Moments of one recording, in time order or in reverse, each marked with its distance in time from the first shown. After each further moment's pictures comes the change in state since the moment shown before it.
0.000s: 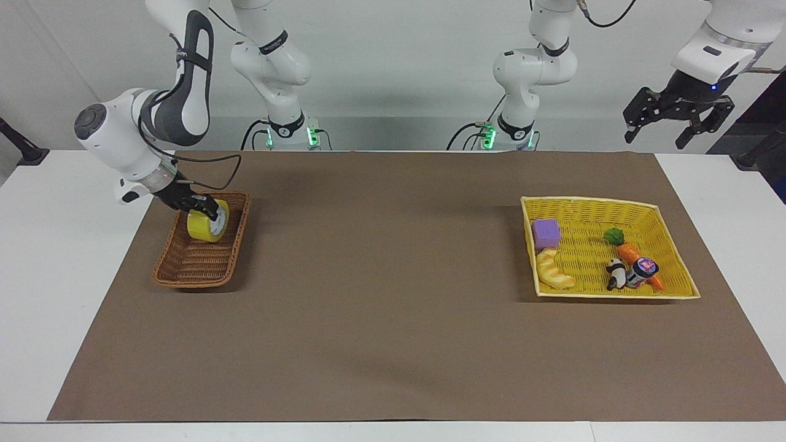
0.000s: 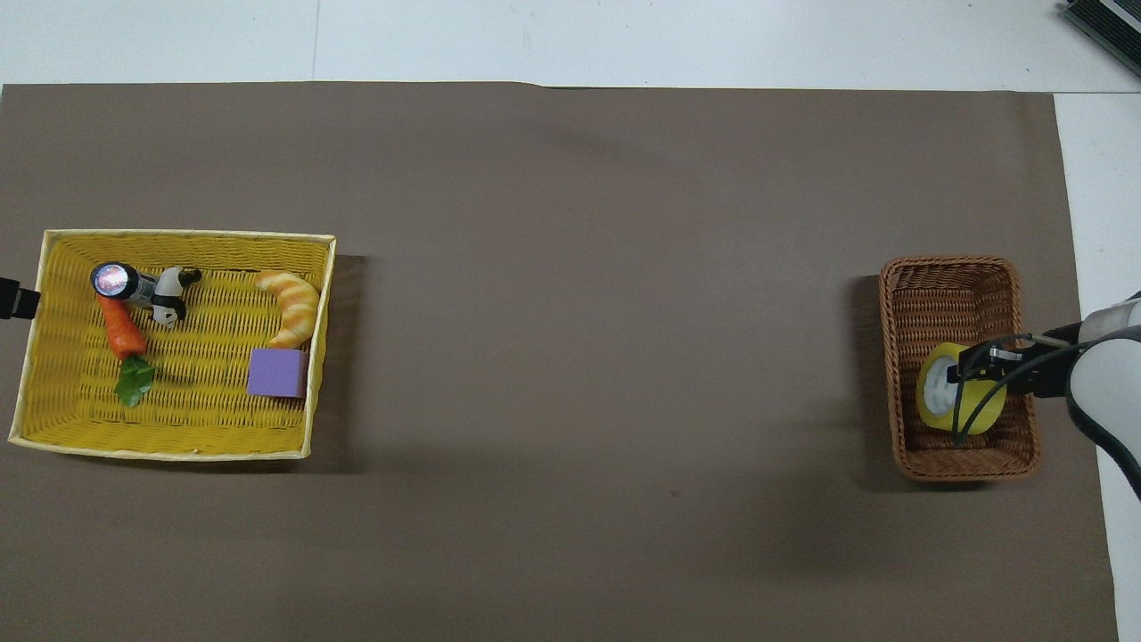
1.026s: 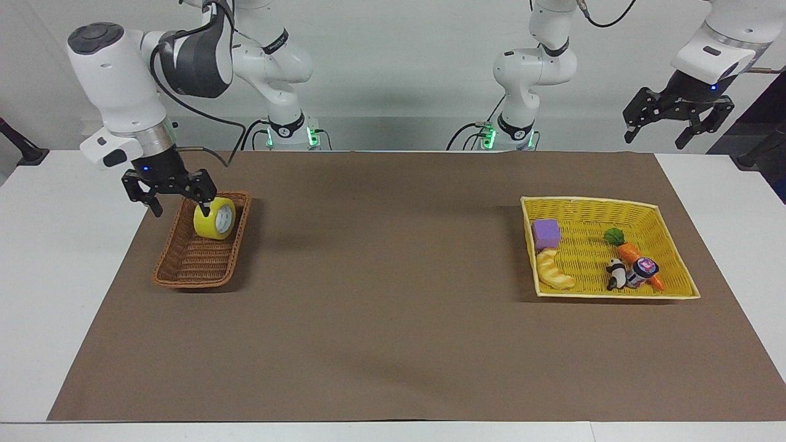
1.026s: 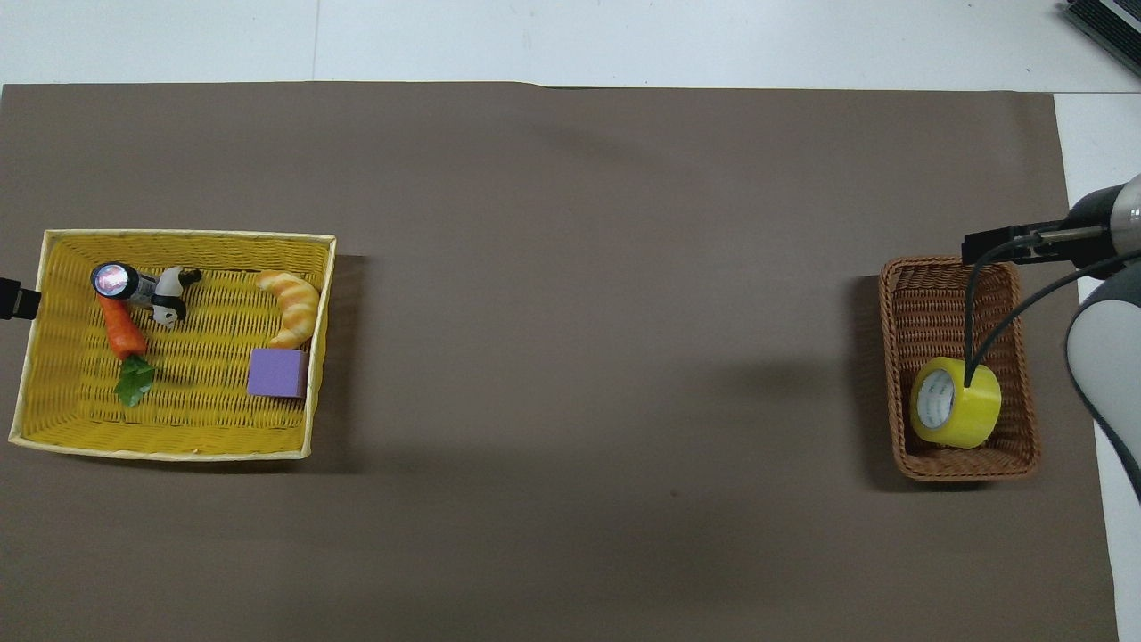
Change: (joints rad) left arm 0.000 0.000 -0.001 0.000 0.000 0.000 0.000; right arm 0.221 0.002 0.021 0.389 -0.214 -0.088 0.049
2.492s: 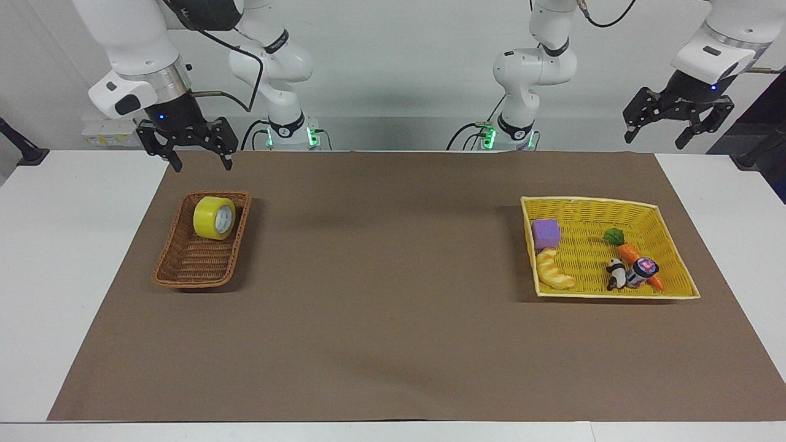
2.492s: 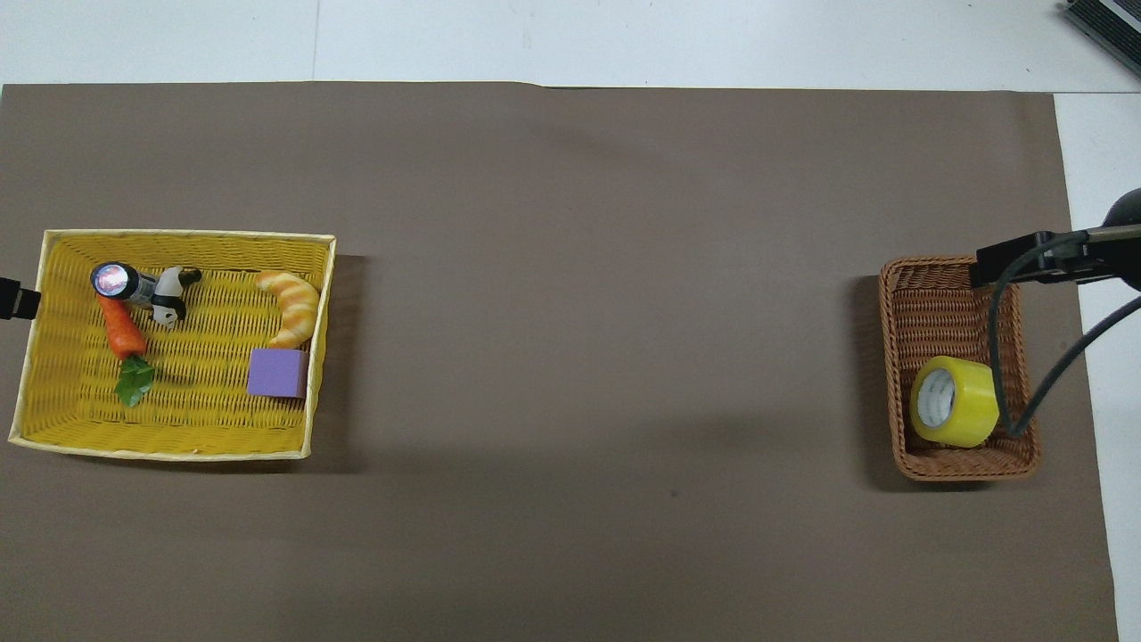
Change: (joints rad) left arm 0.000 0.000 0.000 0.000 0.000 0.000 0.000; right arm 0.047 -0.007 0.002 0.227 0.054 -0.373 0.048
